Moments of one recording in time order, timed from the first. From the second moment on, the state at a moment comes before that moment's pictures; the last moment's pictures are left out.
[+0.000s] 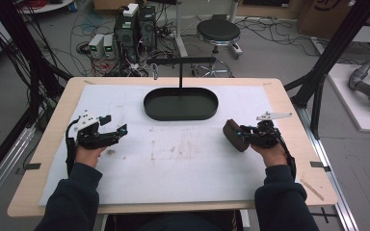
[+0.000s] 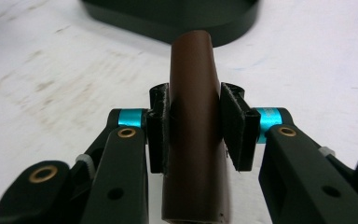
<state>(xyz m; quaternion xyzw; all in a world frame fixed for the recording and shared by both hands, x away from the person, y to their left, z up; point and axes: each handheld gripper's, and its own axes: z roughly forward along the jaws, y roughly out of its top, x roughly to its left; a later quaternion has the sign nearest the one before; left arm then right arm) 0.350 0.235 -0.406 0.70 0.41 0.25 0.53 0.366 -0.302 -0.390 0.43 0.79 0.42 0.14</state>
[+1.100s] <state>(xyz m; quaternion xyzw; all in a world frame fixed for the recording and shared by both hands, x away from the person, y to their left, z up) 0.350 0.236 -0.408 0.70 0.41 0.25 0.53 0.376 -0.287 -0.417 0.41 0.82 0.34 0.19</state>
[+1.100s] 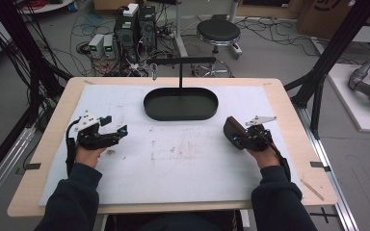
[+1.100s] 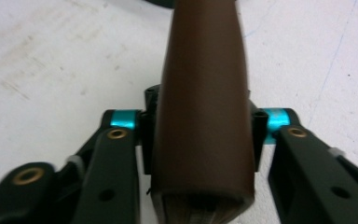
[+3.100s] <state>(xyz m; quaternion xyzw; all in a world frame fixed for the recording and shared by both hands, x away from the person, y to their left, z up) 0.349 0.242 -0.415 0.71 0.40 0.25 0.52 0.527 -0.169 -0.395 0.49 0.75 0.41 0.16</state>
